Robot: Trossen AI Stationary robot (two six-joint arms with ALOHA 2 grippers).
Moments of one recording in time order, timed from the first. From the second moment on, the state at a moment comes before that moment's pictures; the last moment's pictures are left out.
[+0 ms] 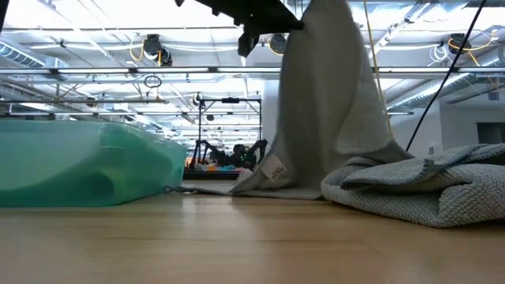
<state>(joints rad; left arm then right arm) 0.09 1.68 1.40 -0.16 0.17 -0.29 0.16 1.31 1.53 -1.04 0.26 0.64</state>
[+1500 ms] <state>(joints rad) 0.24 1.71 1.40 -0.08 0.13 -0.36 0.33 1.37 0.96 -0.40 0.75 0.84</state>
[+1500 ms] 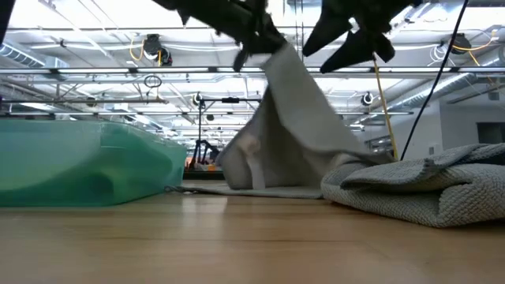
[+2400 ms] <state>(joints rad) 0.45 1.86 1.63 -0.58 0.15 -0.21 0.17 1.13 0.69 -0.39 0.06 0.70</state>
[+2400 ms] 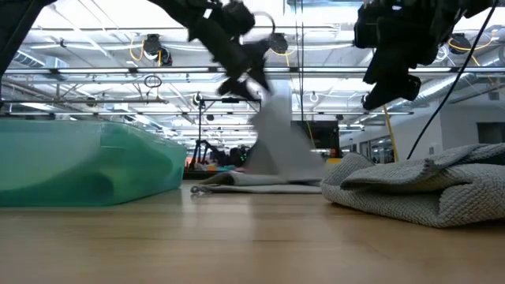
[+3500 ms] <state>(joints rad) 0.02 1.85 1.24 -0.45 0.11 -0.36 0.21 1.37 0.56 -0.28 0.21 0.56</state>
